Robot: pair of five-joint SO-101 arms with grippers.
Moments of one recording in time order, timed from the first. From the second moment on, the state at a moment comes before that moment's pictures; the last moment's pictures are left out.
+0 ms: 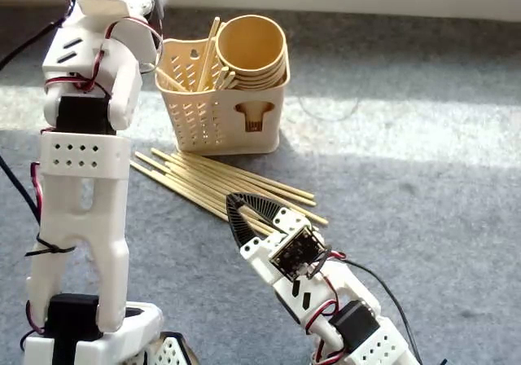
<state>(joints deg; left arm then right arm) -3.2 -15.9 -2.8 31.7 6.5 -44.2 -104.3 96.0 21.1 16.1</state>
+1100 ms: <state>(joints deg) -14.3 -16.0 2.8 80.9 12.2 -44.2 -104.3 96.0 21.1 16.1</state>
